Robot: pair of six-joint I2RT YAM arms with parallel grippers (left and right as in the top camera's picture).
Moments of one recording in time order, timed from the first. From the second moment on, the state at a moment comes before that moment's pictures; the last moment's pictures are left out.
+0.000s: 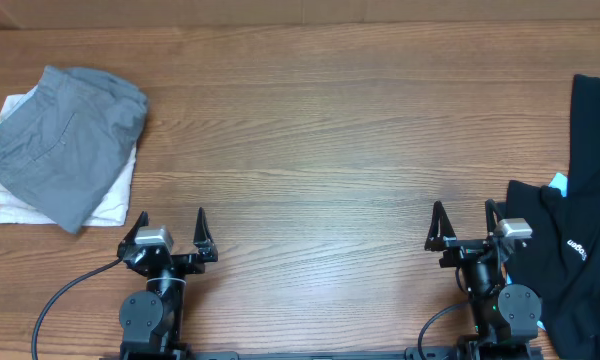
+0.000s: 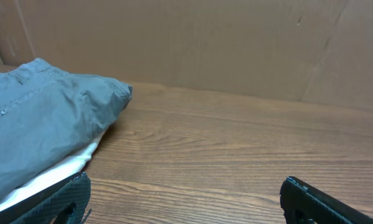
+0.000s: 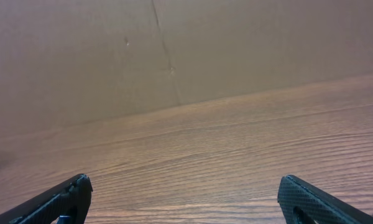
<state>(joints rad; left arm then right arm) -0.07 0.02 0.01 -0.07 -0.09 -0.15 0.03 0.01 0.02 -0.03 -0.07 0.23</state>
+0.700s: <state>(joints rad) -0.07 0.02 0.01 -0.07 -0.09 -0.15 0.03 0.01 0.02 -0.03 -0.07 0.23</state>
